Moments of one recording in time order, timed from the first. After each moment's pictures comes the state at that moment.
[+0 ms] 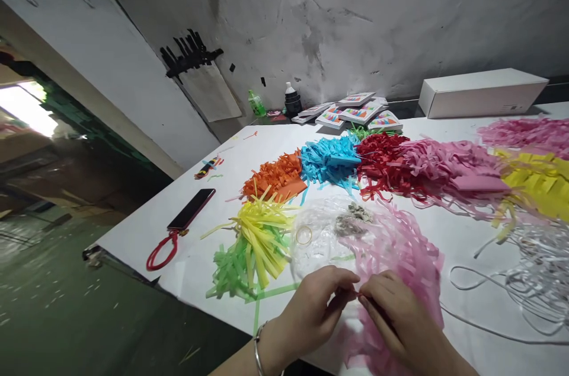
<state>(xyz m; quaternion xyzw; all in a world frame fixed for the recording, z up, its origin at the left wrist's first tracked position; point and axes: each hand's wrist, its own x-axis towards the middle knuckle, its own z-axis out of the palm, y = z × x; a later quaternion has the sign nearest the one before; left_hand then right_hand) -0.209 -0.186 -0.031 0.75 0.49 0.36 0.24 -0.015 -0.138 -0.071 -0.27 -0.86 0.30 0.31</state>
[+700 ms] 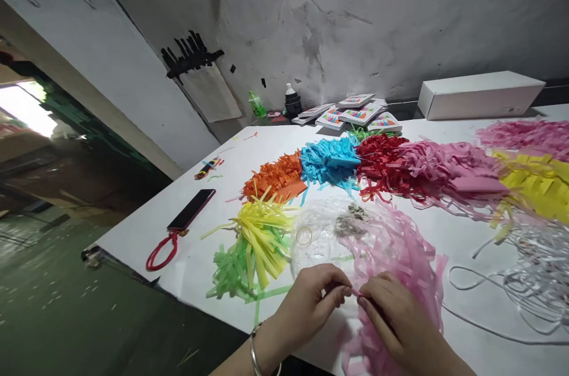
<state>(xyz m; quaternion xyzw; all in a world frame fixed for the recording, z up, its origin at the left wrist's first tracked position) -0.211 -0.182 -0.018 0.68 0.57 0.32 0.34 -0.015 -0.138 -0.063 -0.26 -0.88 0.27 0.30</state>
